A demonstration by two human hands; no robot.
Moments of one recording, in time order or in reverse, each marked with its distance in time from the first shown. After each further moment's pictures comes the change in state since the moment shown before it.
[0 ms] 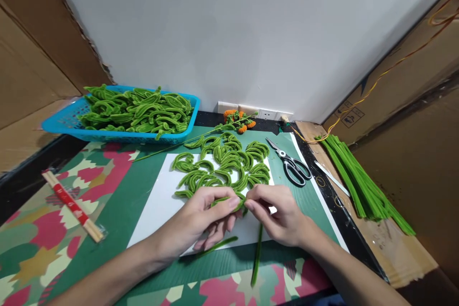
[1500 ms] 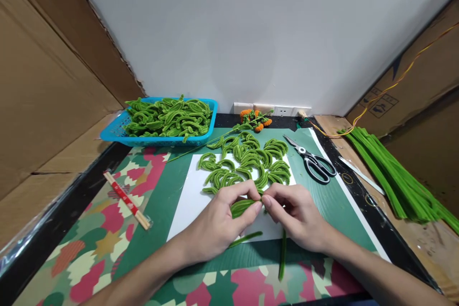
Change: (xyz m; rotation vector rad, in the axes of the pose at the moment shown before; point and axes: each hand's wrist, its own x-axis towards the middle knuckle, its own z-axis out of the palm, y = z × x) left_hand -0.015 0.008 0.005 0.520 0.128 0.300; right_hand -0.002 -0.011 0.018 0.286 0.023 0.339
